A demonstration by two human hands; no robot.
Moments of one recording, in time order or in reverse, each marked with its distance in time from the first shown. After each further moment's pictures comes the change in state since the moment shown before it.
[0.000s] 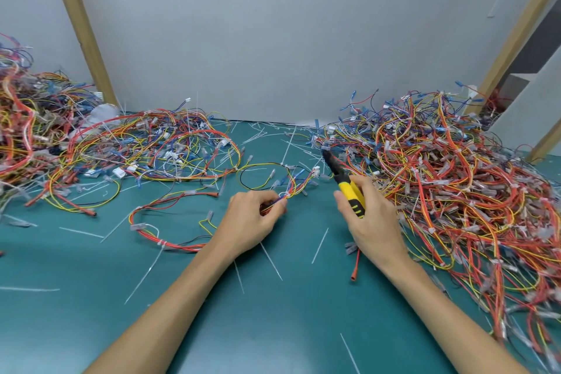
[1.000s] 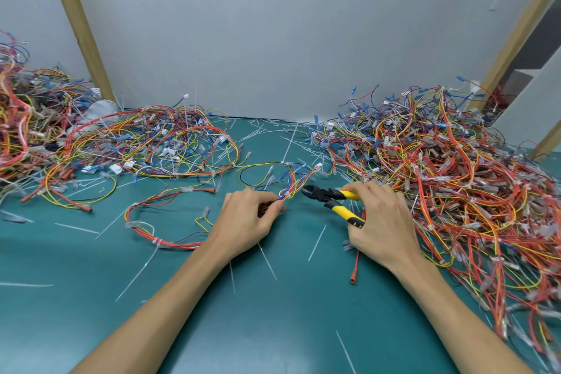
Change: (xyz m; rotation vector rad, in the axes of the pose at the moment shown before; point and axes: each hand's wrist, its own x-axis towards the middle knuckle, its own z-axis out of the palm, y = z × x) left_hand -0.004 -0.004 0.004 0.087 -0.011 0.028; right_hand -0.001 0.011 -0.017 -0.501 -0.138 -0.116
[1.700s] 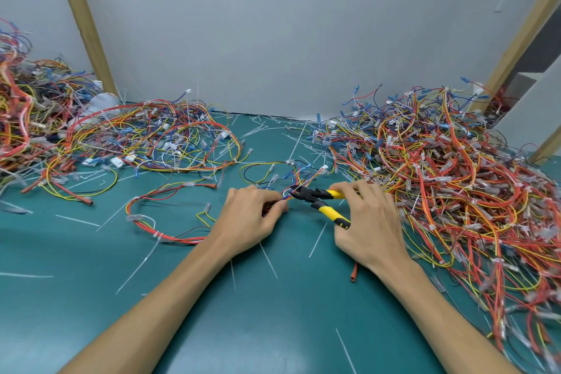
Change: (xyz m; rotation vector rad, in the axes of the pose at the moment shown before) left_hand -0.002 -0.001 0.003 0.090 -0.002 0.060; right_hand -0.002 -0.020 0.009 -0.032 0.027 -0.038
